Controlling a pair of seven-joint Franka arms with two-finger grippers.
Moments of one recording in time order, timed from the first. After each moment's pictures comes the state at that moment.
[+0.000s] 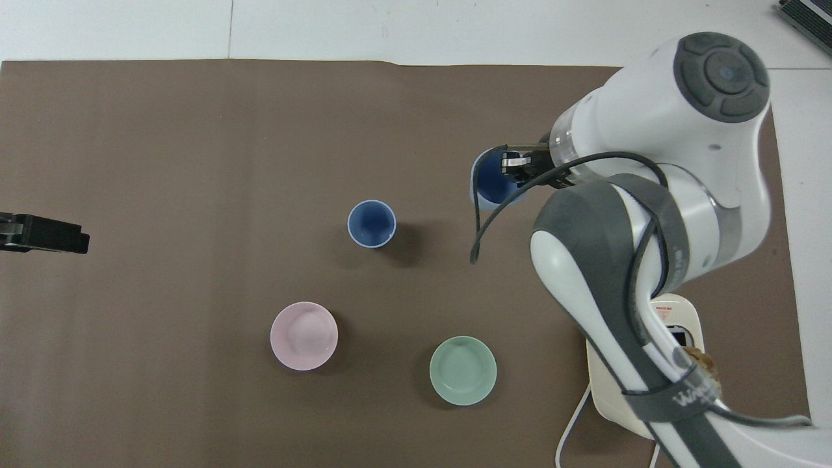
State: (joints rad) left arm 0.07 -0.11 -0.13 -1.59 -0.04 1.49 0.06; right arm 0.30 0.27 0.07 -1.48 0.07 1.86 0.43
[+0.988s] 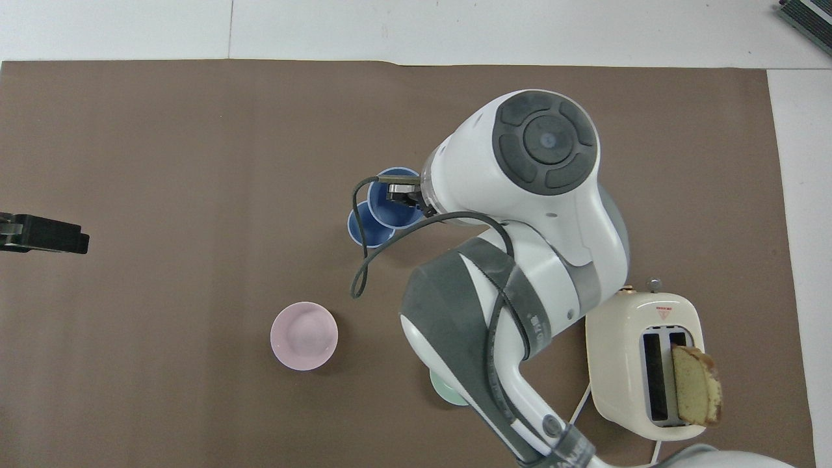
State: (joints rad) left arm 0.07 -0.11 -0.13 -1.59 -0.04 1.49 0.06; right arm 0.51 0.43 0.07 -1.42 0.07 2.07 0.64
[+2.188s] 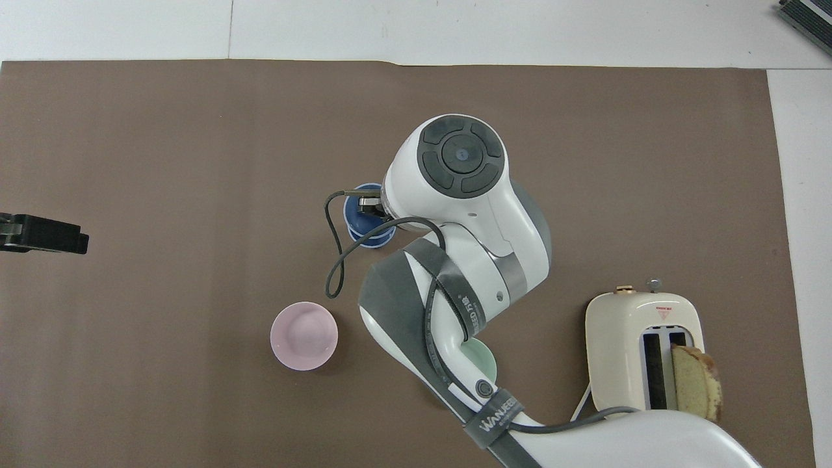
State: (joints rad) left arm 0.07 -0.11 -0.13 -1.59 -0.04 1.49 0.06; right arm 0.52 0.43 0.07 -1.40 0.07 1.98 0.64
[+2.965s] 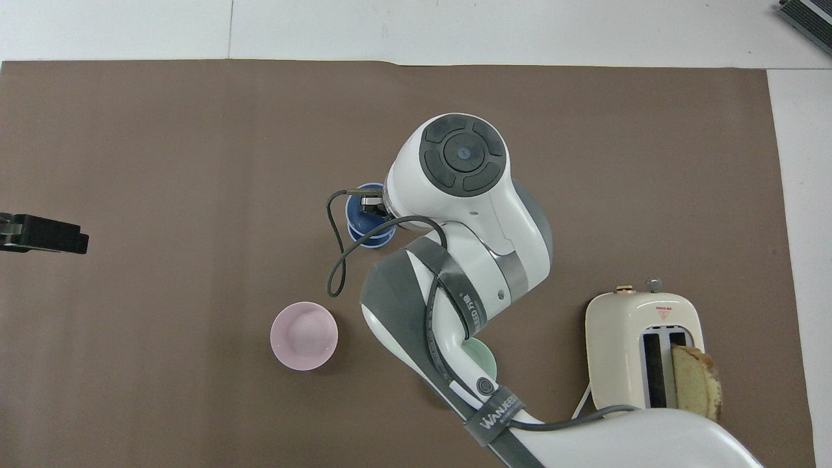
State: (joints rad) left arm 0.07 -0.11 -0.13 -1.59 -0.04 1.49 0.06; right arm 0.52 0.43 0.07 -1.41 0.07 1.98 0.64
